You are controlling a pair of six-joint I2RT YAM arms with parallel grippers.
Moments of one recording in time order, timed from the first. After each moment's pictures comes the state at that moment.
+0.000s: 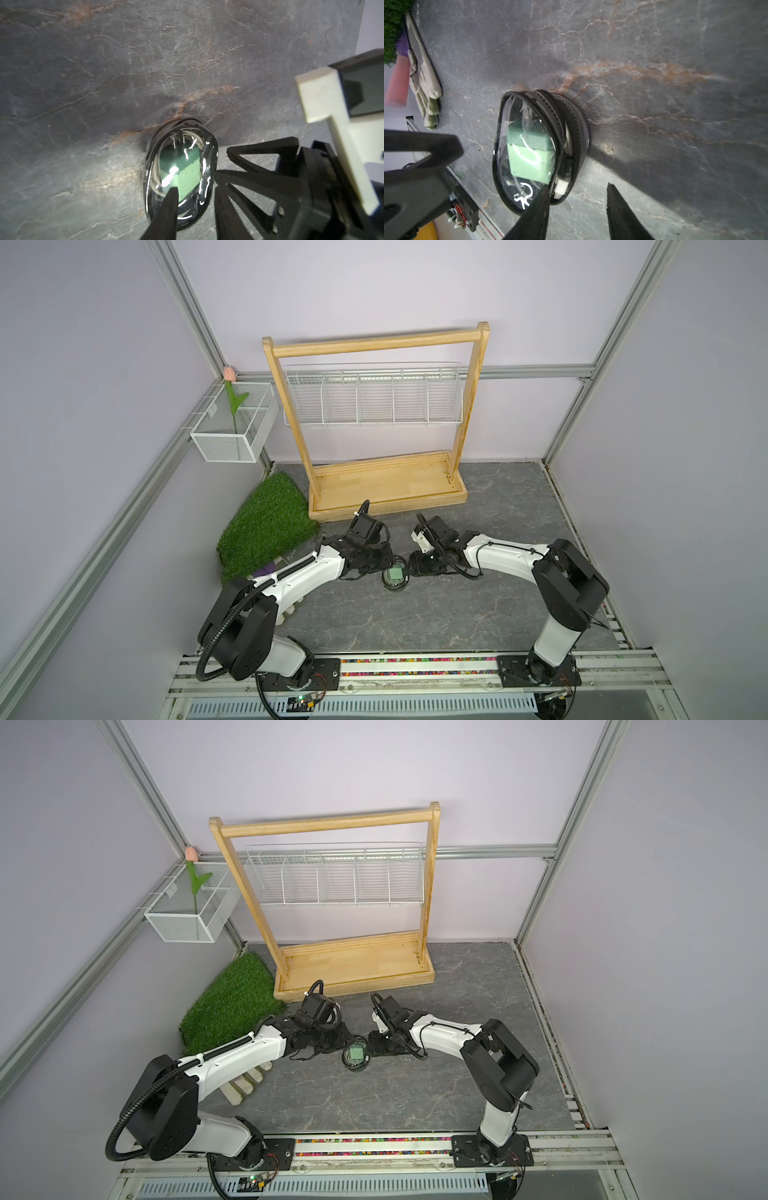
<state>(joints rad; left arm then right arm) -0.66 1.46 0.88 -0.43 0.23 -0.76 0.77 1.77 1.05 -0.38 -0.32 0.60</state>
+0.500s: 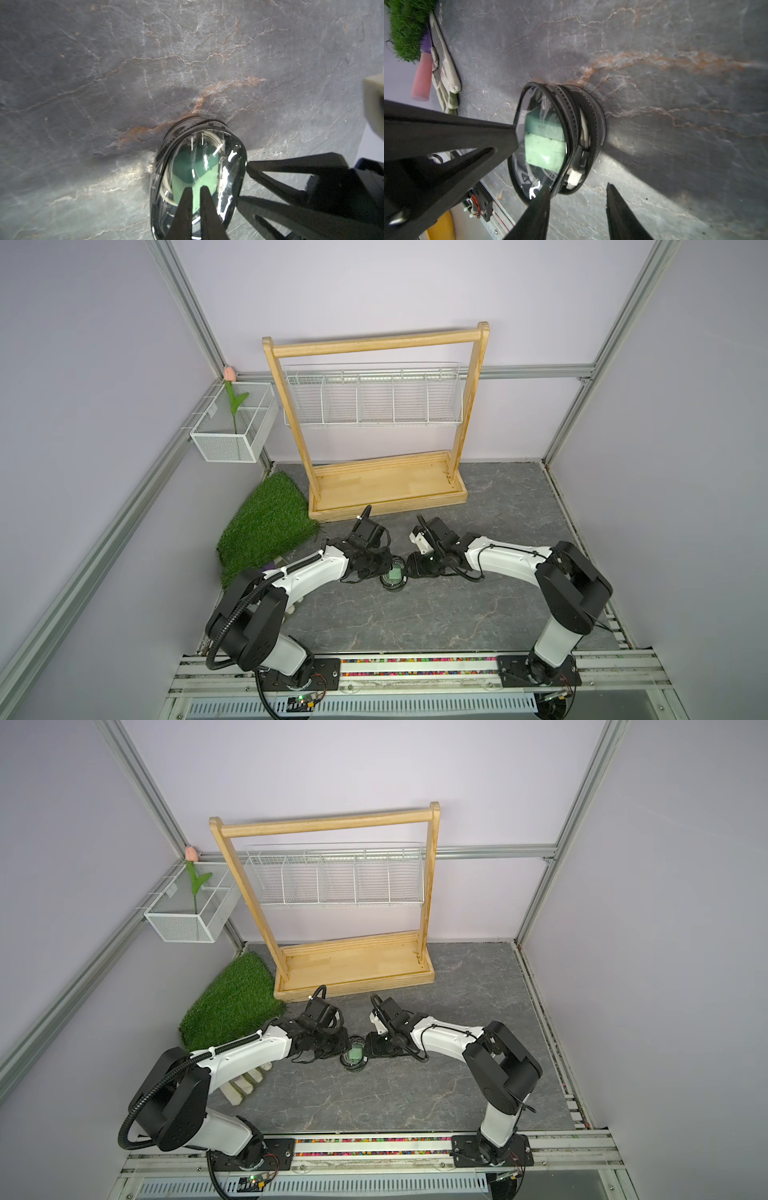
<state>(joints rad) -0.66 1.50 0.85 -0.41 0.23 -0.76 0.78 1.73 1.03 -0.35 -0.37 0.64</state>
